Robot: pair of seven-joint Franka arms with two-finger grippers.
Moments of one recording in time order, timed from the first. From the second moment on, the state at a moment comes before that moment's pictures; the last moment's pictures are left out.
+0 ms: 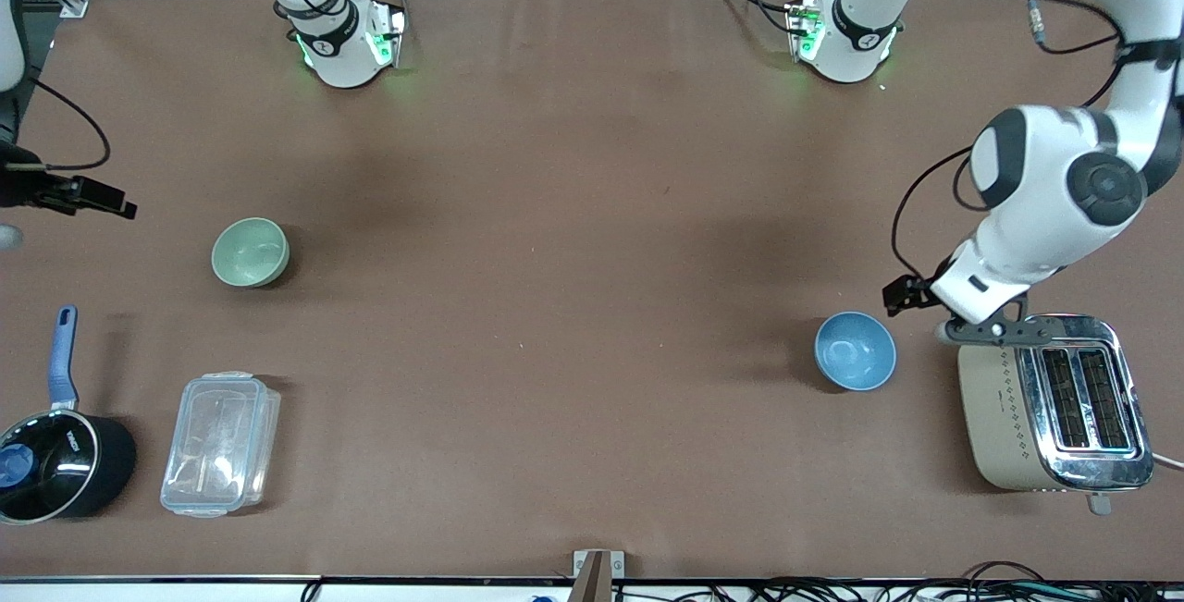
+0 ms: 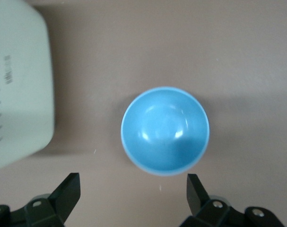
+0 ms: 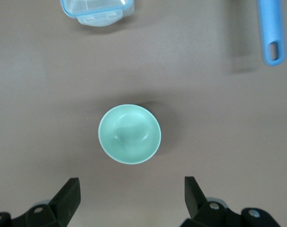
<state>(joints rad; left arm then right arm) -0.05 0.31 -0.05 -1.92 0.02 2.33 -0.04 -0.32 0.01 -0.03 -2.03 0.08 1.91 -0.28</state>
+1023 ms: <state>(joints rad) -0.03 0.57 -0.05 -1.90 0.12 2.61 -0.04 -0.38 0.33 -0.03 -2.23 0.18 2.26 -0.35</state>
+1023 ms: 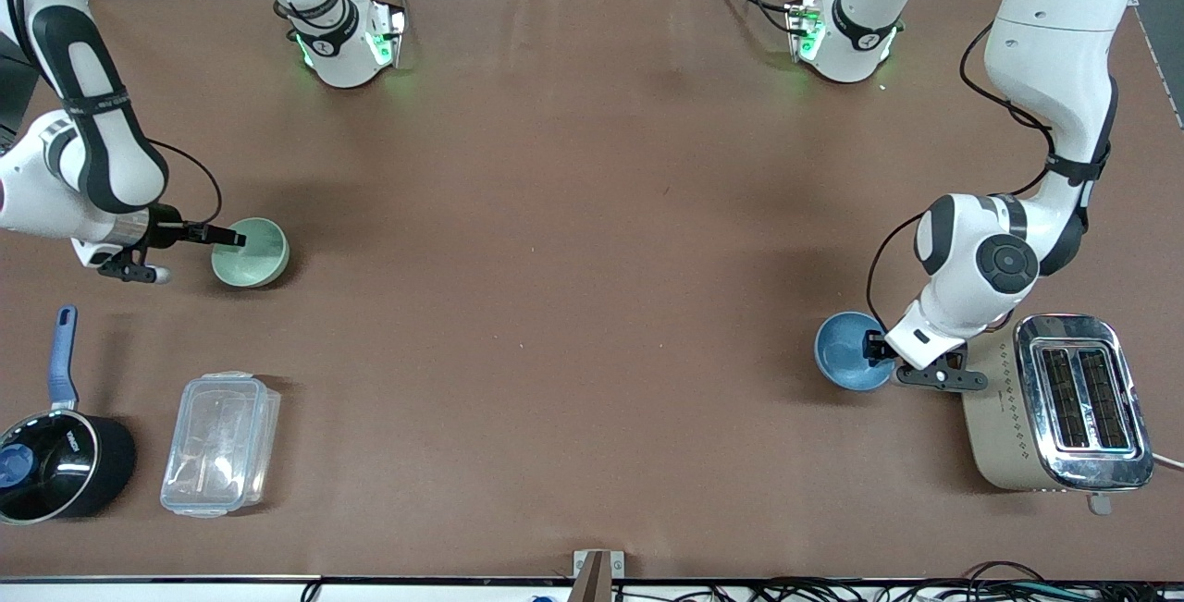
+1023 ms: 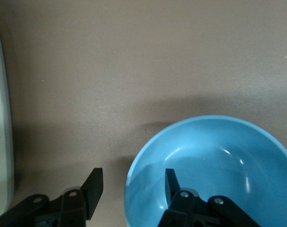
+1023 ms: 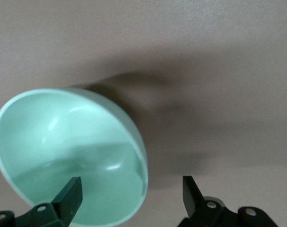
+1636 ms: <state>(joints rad) -0.04 0.57 -0.18 -1.83 0.12 2.51 -0.28 -0.38 0.35 -0.02 -2.21 0.18 2.27 -0.36</state>
